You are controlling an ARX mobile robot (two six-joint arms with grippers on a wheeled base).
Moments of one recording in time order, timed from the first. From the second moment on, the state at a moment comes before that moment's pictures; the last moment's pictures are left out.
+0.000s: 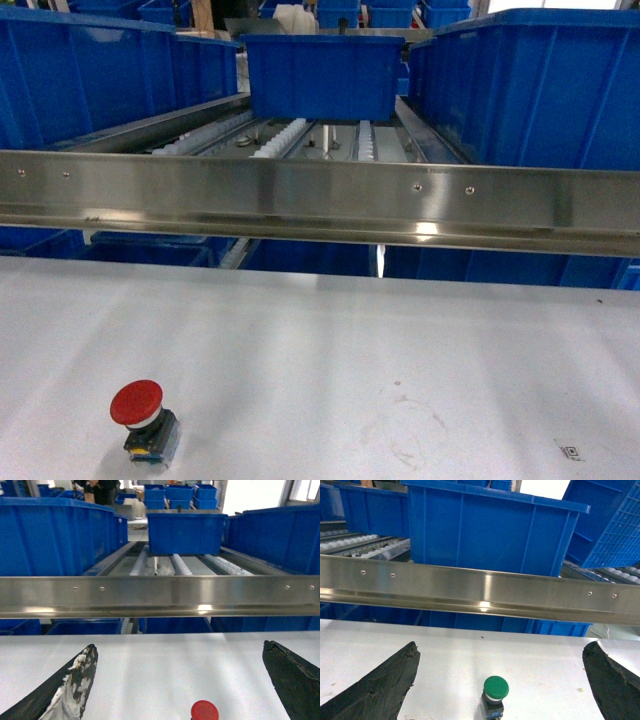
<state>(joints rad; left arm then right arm) -0.08 0.28 0.02 0.23 -0.03 -0.02 -0.19 0.39 0.01 0.34 -0.11 -0.08</state>
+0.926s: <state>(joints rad) -0.26 1.39 0.47 0.53 -0.02 0.09 -0.22 1.63 0.50 0.60 -0.15 -0.24</state>
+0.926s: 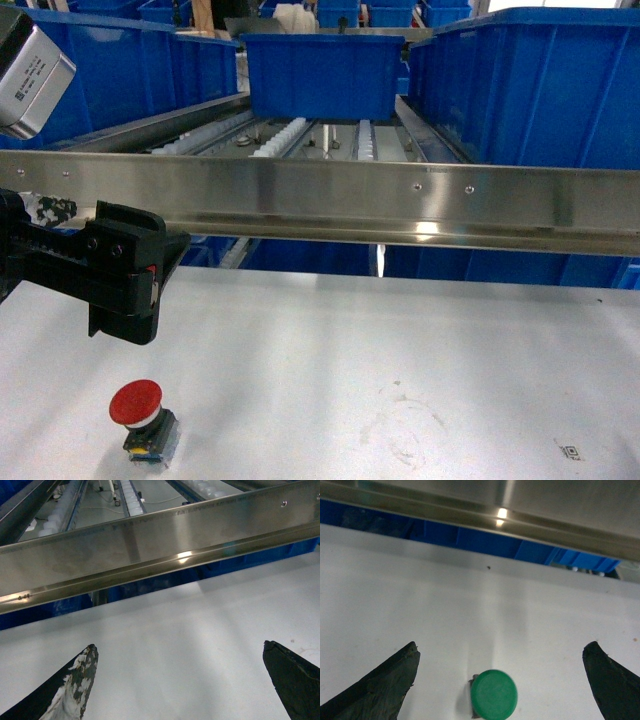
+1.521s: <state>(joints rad) -0.26 1.39 0.47 0.53 -0.02 0.09 -0.24 1.83 0.74 0.36 -0.13 -0.29</state>
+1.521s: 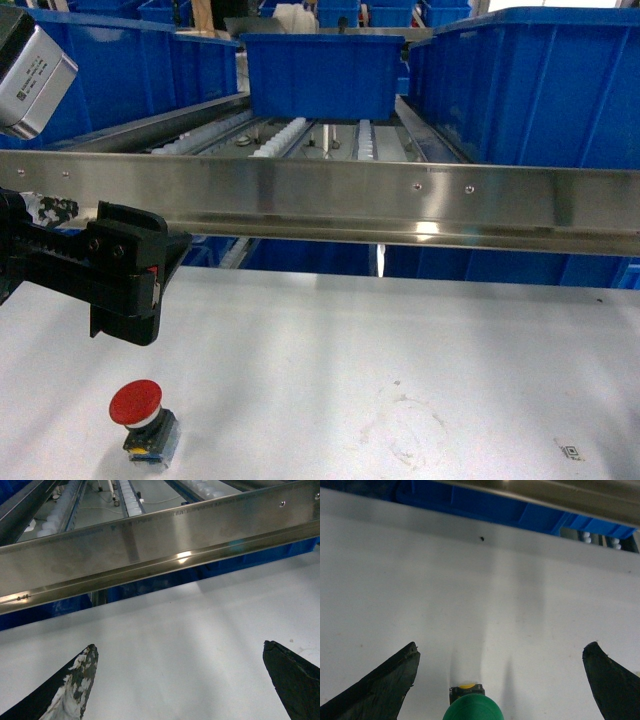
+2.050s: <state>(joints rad) -0.26 1.39 0.47 0.53 -0.02 0.09 -0.24 2.00 0.84 0.26 -0.13 -0.29</state>
